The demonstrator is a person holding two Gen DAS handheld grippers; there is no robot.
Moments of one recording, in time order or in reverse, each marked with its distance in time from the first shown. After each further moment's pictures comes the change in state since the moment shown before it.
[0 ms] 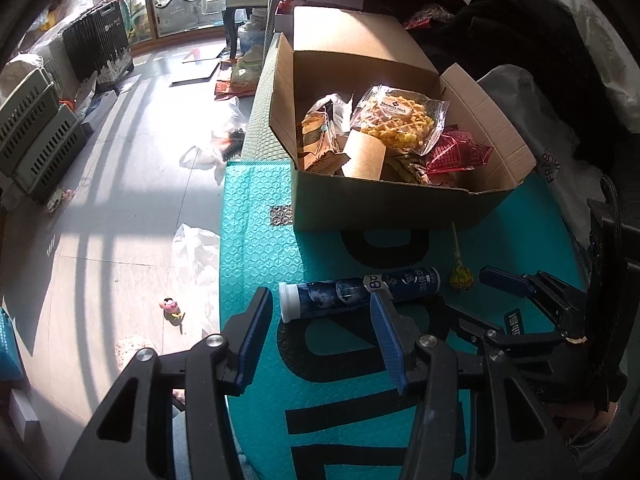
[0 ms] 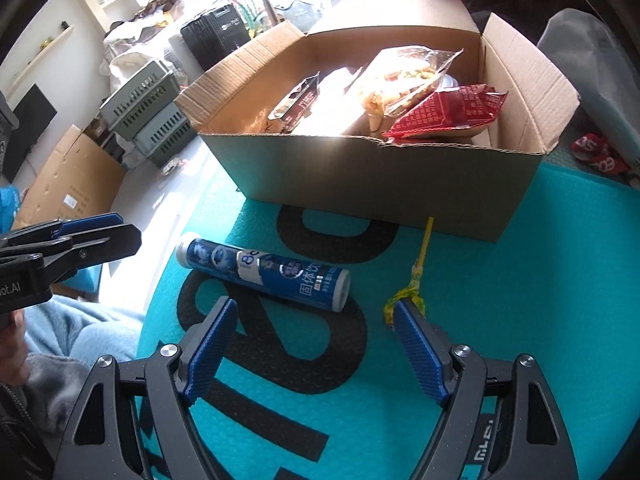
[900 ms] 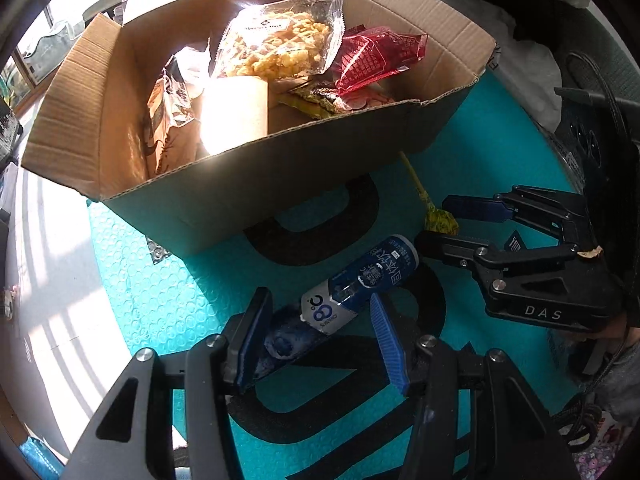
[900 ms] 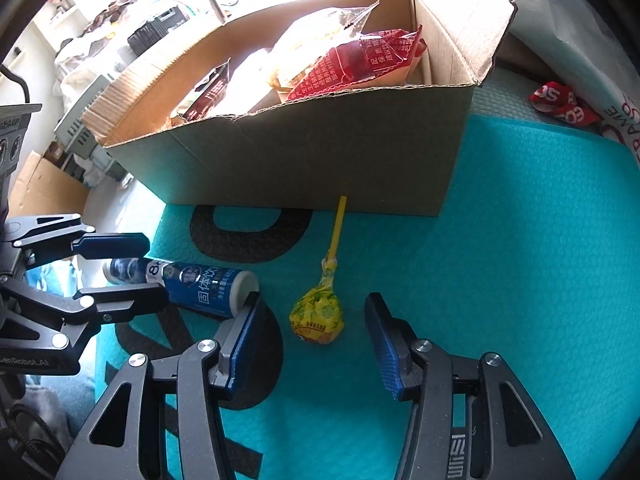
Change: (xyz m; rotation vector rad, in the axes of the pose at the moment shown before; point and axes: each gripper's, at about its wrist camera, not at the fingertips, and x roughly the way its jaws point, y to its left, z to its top) left arm 0.087 -0.041 0.013 0.365 0.215 -0.186; right arm 0.025 -0.046 0.005 0.117 0.052 -0.085
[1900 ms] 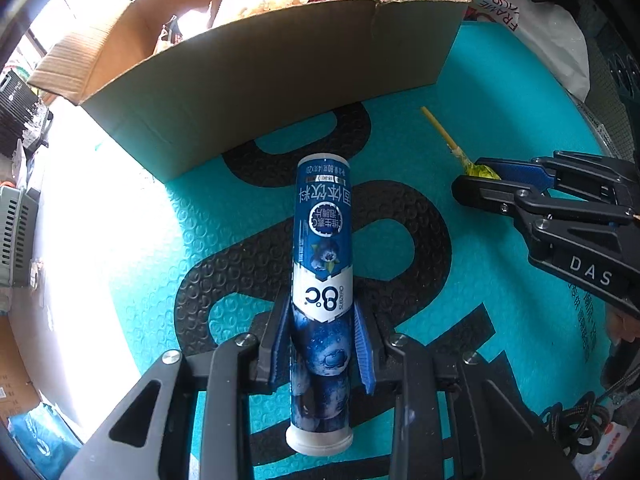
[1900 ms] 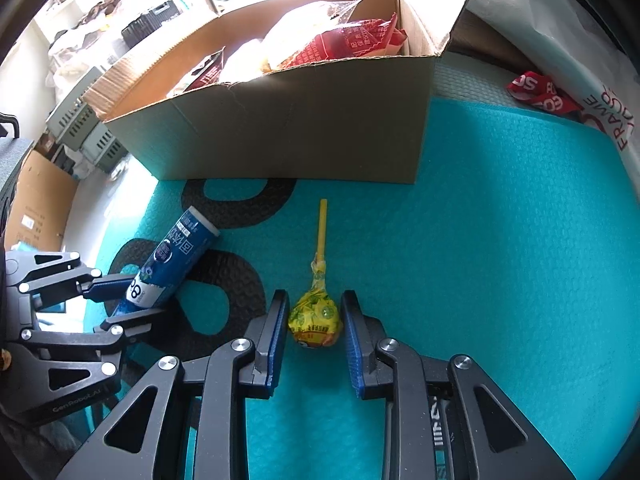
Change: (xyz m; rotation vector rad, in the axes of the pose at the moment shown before) left arm 0.032 -0.059 -0.046 -0.062 0.054 0.165; right arm -0.007 0.005 -0.022 -0.004 0.014 -0.050
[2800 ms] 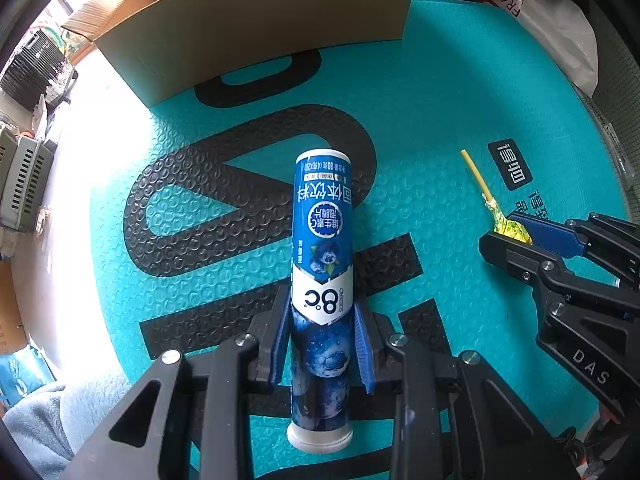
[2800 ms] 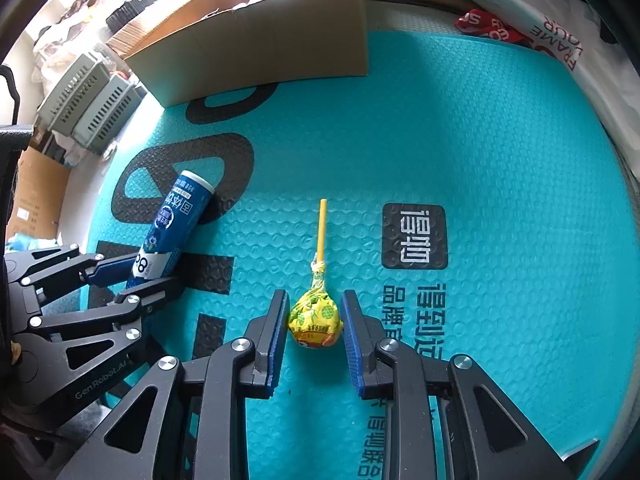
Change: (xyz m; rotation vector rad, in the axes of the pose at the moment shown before) left arm -0.009 -0.083 -0.058 -0.116 0.046 0.031; right arm -0.036 -0.009 -0.079 0.044 0.094 -0.040
